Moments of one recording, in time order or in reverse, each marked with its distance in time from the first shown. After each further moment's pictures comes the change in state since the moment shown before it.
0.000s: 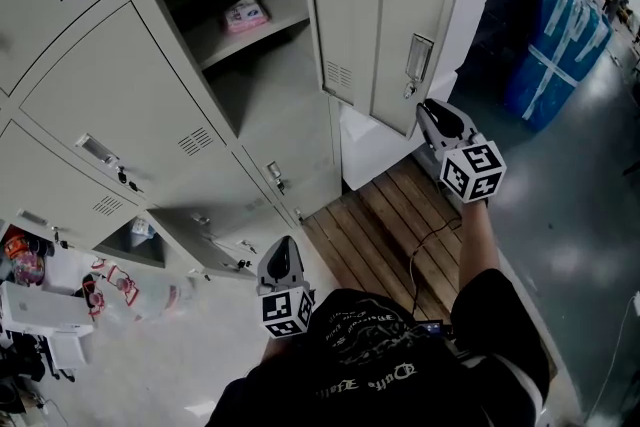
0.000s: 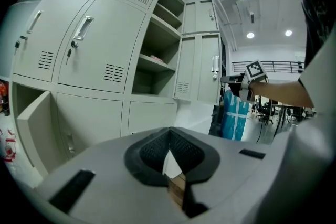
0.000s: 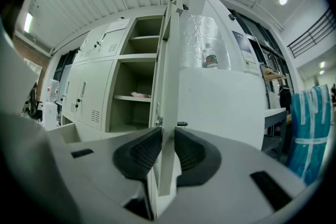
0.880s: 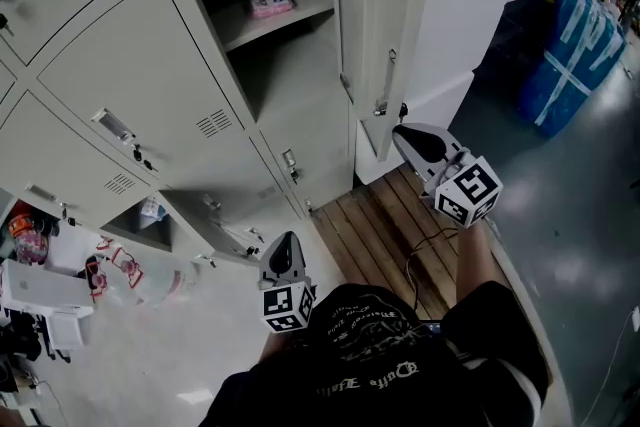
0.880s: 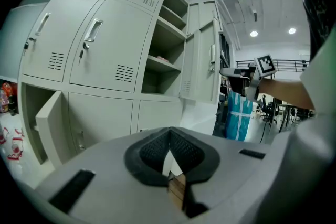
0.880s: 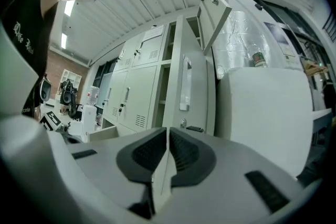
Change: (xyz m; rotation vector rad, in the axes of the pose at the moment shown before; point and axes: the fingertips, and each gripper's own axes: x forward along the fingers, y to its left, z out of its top) left arm -0.021 0.022 -0.008 -0.009 0.005 0.043; right arm -0.012 0.131 0.011 -0.071 -0.057 0.395
